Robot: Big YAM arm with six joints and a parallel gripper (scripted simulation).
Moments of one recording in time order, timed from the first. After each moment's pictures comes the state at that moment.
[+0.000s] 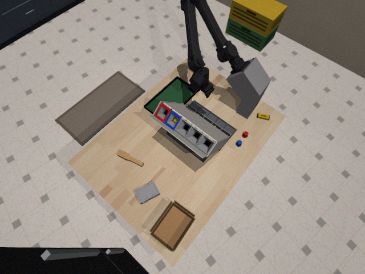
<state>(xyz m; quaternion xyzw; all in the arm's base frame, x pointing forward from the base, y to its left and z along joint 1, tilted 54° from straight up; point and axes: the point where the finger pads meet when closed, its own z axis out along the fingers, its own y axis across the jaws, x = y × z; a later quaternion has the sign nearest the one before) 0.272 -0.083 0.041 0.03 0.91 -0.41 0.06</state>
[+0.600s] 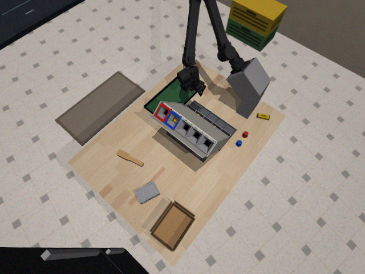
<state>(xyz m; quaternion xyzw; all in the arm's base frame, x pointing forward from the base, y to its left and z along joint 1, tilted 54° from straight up) 0.273 -0.151 0.060 -0.02 0.93 -0.36 0.04</state>
